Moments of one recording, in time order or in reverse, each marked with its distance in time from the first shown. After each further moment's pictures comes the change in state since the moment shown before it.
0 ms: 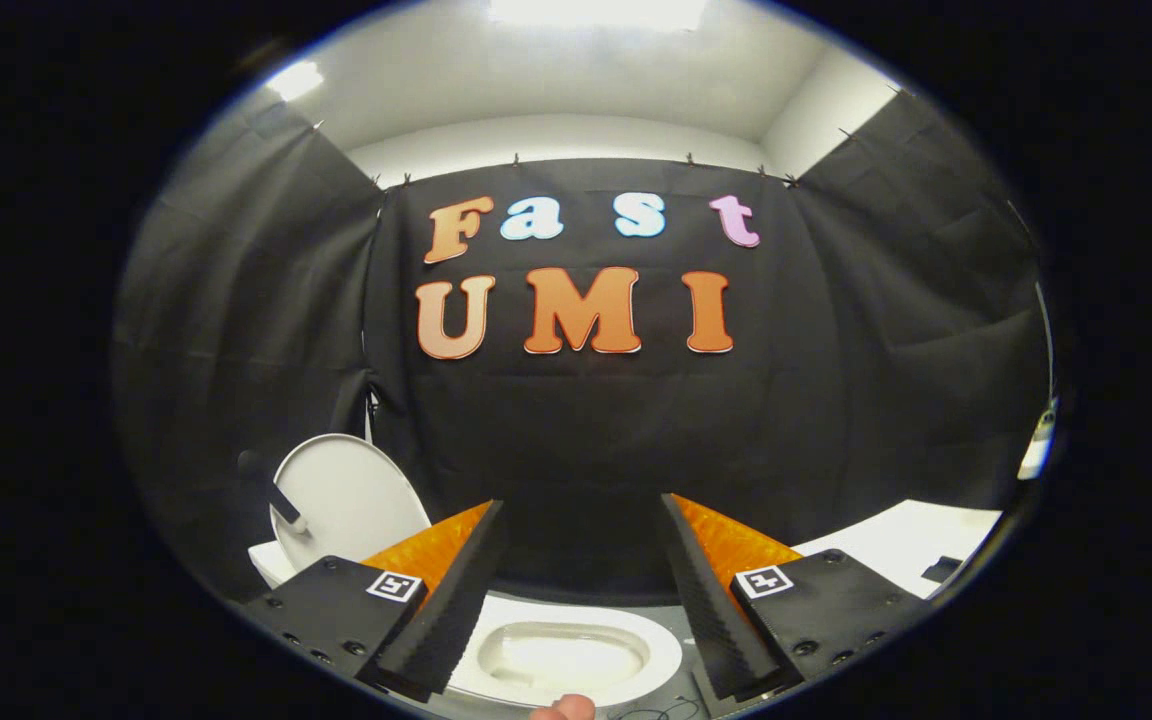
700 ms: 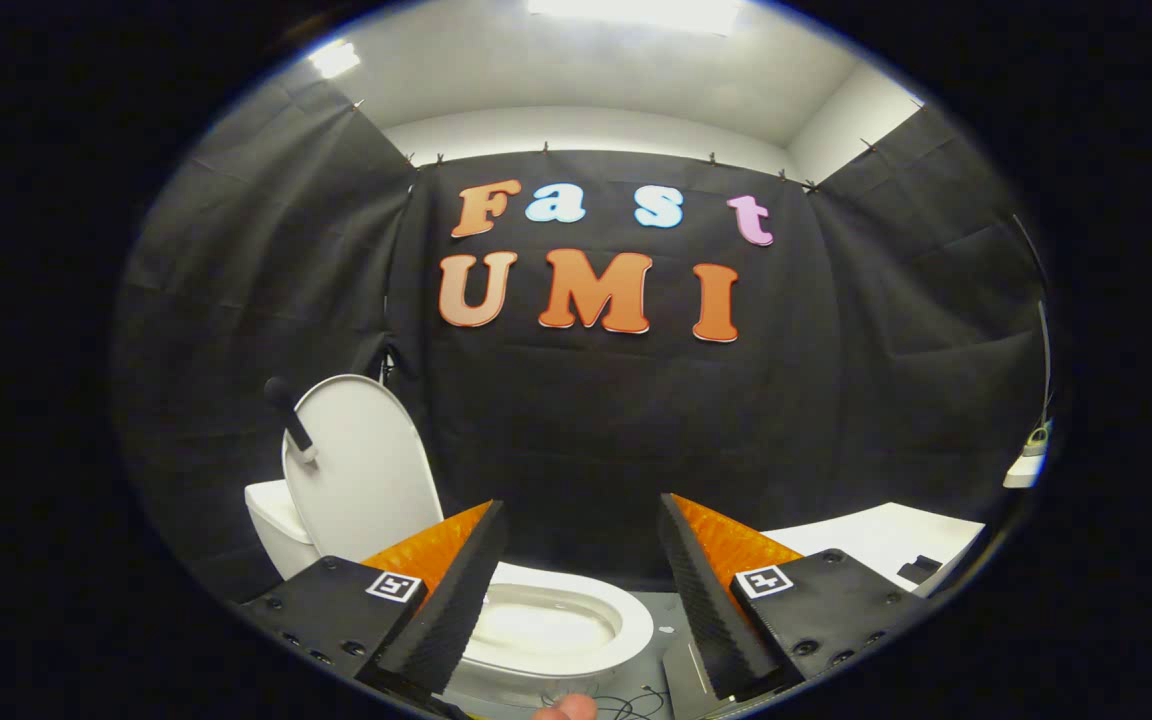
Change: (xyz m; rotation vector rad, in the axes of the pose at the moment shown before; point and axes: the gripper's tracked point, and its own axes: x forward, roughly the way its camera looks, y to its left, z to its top) arm -0.055 0.008 -0.049 -0.139 0.061 0.057
